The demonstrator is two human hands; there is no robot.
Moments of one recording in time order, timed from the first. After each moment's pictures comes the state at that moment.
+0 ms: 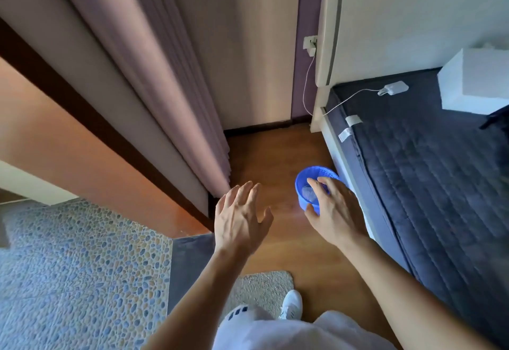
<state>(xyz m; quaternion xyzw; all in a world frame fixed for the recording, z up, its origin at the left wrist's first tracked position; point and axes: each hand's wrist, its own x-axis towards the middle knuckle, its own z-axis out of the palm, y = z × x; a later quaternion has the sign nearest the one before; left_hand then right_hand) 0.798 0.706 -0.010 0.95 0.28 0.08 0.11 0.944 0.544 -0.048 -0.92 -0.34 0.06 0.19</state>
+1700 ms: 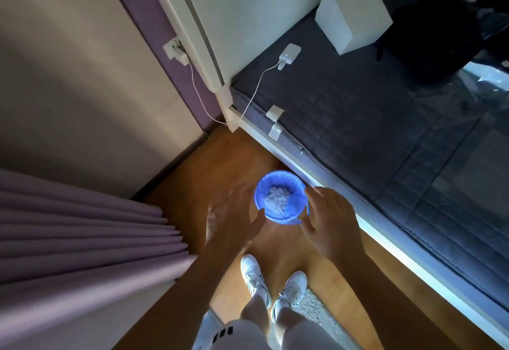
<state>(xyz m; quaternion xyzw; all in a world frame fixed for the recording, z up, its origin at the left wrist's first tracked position) 1.153 0.852 -0.093 0.99 -0.06 -0.01 0.12 1.135 0.624 -0.110 -0.99 -0.04 0.06 0.15</state>
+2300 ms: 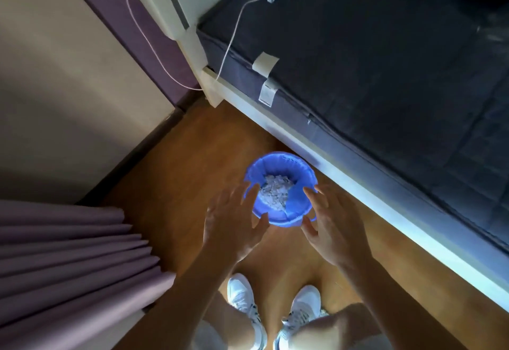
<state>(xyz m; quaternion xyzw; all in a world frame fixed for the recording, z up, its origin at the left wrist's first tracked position) 1.203 0.829 -0.379 0.99 -0.13 -0.04 0.10 1.176 0.609 -0.395 -0.98 -0.04 0.04 0.17</state>
